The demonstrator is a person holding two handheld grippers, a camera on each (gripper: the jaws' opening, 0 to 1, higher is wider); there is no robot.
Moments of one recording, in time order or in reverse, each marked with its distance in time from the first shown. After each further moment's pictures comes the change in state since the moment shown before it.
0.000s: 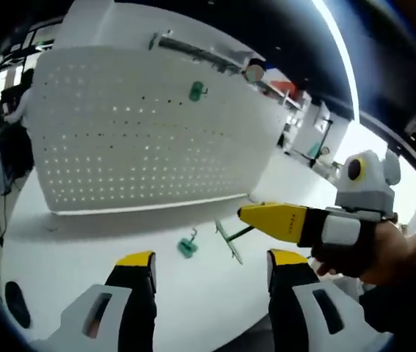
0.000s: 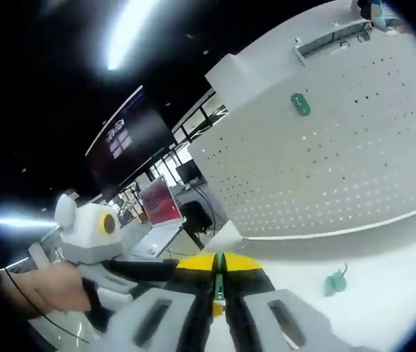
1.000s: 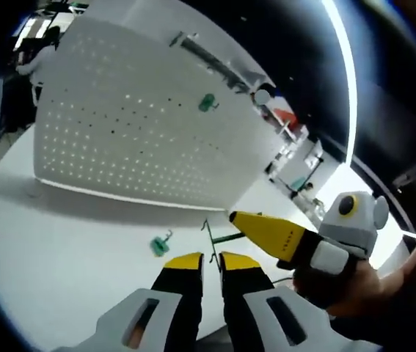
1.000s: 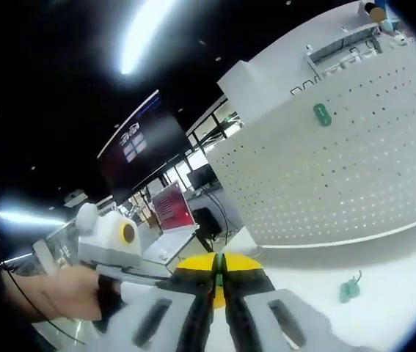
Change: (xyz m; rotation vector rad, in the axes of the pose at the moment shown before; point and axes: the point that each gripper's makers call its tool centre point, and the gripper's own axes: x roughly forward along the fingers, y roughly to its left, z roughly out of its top) left arm -0.011 -0.019 0.005 -0.219 -0.052 -0.127; right arm 0.000 0.027 0.009 -0.025 -0.044 0.055
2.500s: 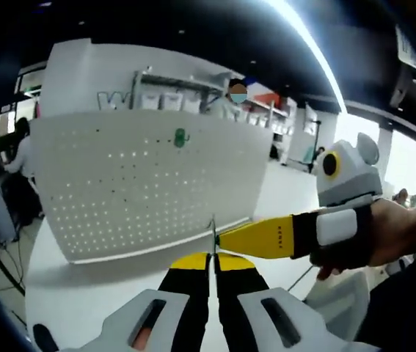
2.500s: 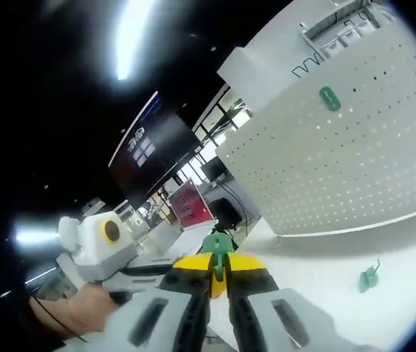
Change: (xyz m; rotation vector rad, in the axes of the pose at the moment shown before) left arm -0.009 -0.009 0.038 0.445 -0.096 0.121; right arm 0.004 0.010 0.012 0.133 0.074 0.096
